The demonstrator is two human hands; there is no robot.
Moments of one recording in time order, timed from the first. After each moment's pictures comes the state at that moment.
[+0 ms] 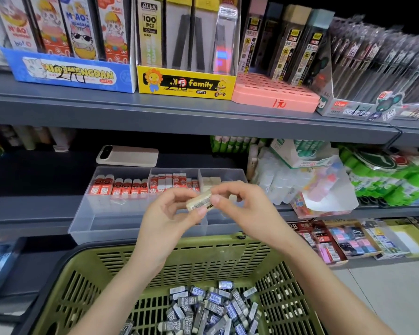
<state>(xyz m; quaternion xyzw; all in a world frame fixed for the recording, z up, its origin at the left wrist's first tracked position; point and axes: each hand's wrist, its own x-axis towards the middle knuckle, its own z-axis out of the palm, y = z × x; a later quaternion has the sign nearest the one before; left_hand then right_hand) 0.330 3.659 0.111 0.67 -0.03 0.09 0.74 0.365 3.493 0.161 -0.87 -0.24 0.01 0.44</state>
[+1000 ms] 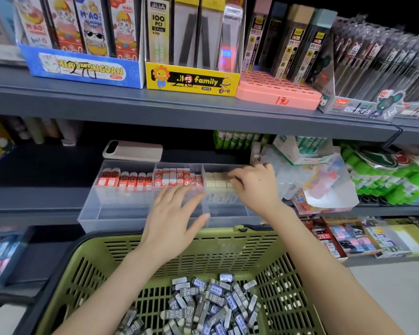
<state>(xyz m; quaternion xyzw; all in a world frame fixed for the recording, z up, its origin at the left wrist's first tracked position) 0.340 3.669 0.088 0.97 -0.13 0.12 0.14 0.436 3.474 0.118 -0.96 -0.20 -0.17 0.00</state>
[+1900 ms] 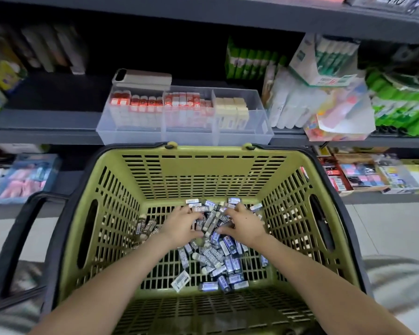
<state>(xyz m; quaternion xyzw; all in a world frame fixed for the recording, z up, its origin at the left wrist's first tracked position) 0.240 3.654 -0.073 0.95 -0.08 -0.22 0.19 0.271 3.452 -0.072 -0.96 -0.17 0.20 0.08</state>
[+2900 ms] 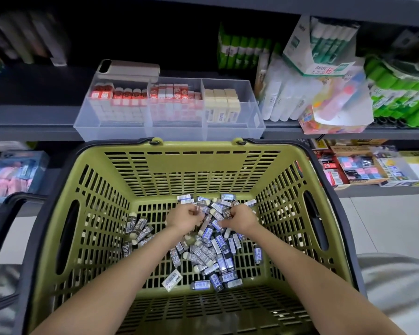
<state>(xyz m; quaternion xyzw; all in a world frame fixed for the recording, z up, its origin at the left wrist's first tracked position) 0.254 3.615 -0.076 0.85 0.18 -0.22 0.44 0.285 3.445 -0.076 -0.92 0.04 0.31 0.24</state>
